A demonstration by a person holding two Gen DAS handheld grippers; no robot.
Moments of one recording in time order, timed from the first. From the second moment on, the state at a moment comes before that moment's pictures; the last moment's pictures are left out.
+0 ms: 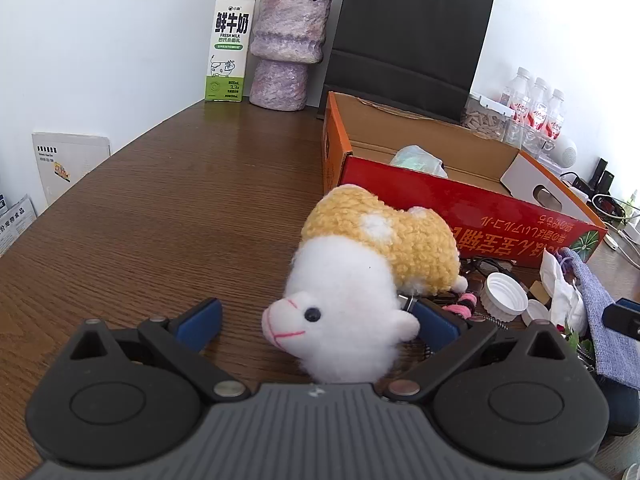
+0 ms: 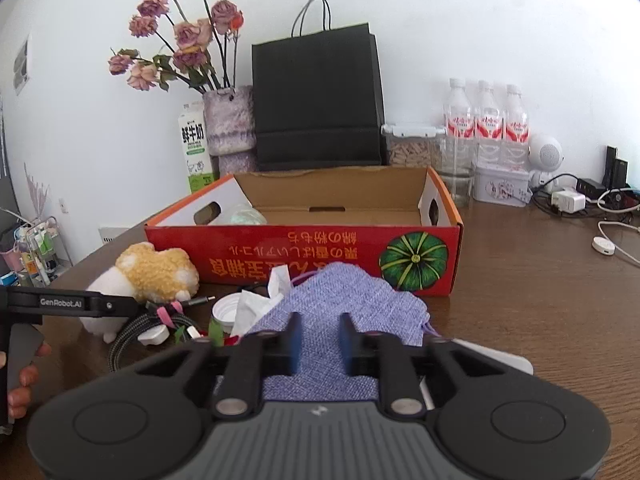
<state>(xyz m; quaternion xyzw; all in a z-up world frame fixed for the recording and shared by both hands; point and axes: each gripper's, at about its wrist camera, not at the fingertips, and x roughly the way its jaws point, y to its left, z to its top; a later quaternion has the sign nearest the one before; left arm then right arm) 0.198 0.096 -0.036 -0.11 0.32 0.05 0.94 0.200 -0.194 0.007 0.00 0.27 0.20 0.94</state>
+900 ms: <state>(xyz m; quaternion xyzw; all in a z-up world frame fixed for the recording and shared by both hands) 0.195 0.097 -0.035 -0.11 0.32 0.05 0.94 0.197 -0.207 0.019 -0.01 0.28 0.19 0.94</state>
